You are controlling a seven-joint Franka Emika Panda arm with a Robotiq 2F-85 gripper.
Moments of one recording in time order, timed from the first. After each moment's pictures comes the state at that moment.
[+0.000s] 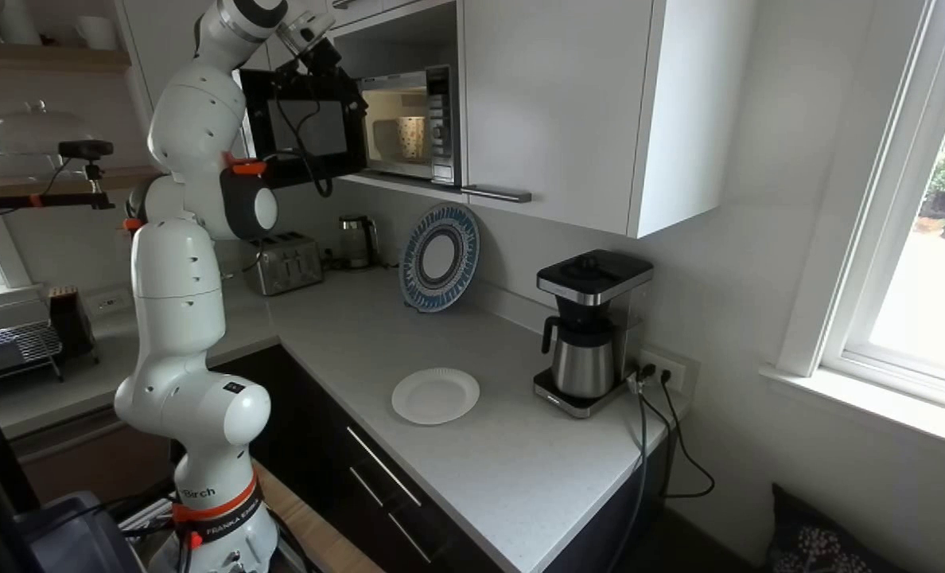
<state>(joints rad) 0.38 0.15 0.22 -0.66 -0.64 1.24 1.06</state>
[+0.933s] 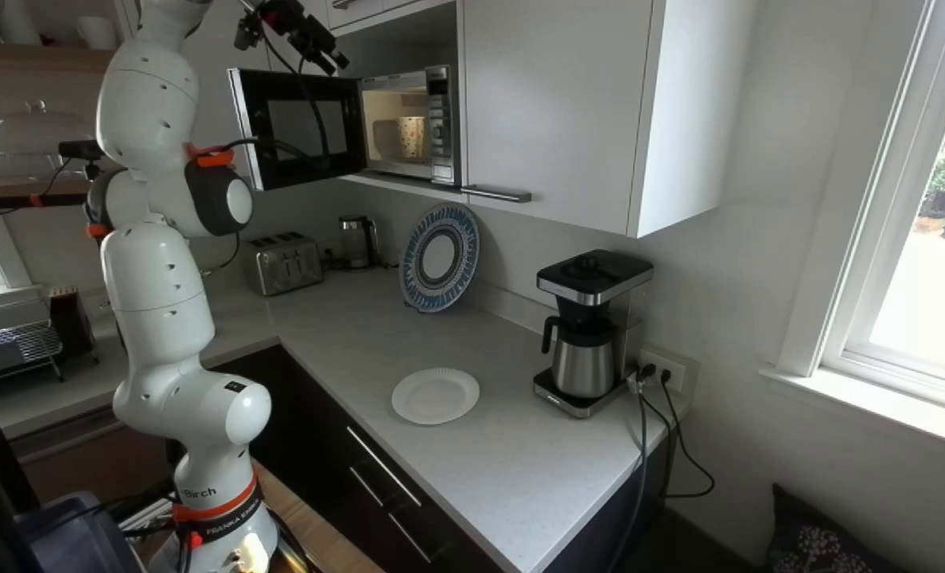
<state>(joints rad) 0.41 -0.01 0.25 -0.67 -0.71 1.25 0.51</state>
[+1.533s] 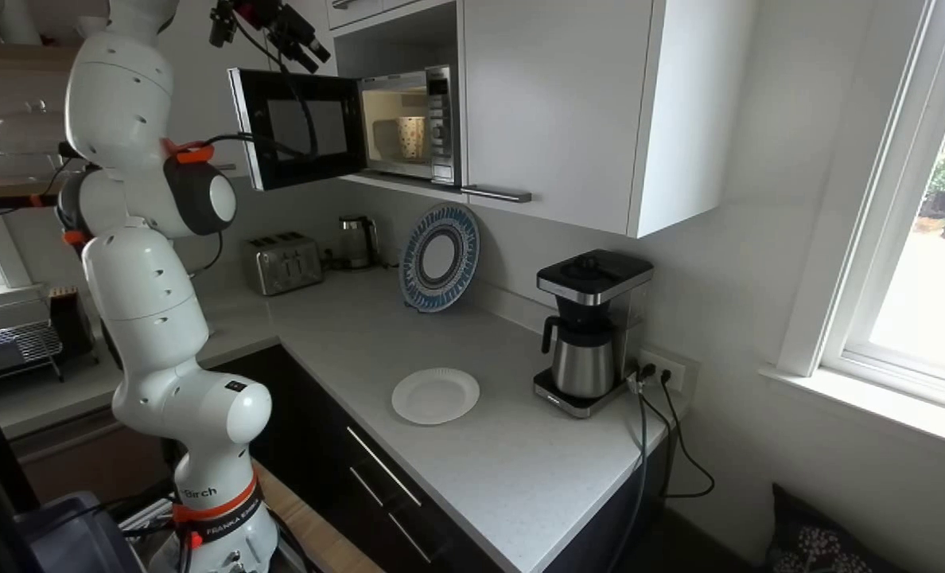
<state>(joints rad) 0.42 -0.10 0.30 -0.75 -0.78 1.17 0.48</state>
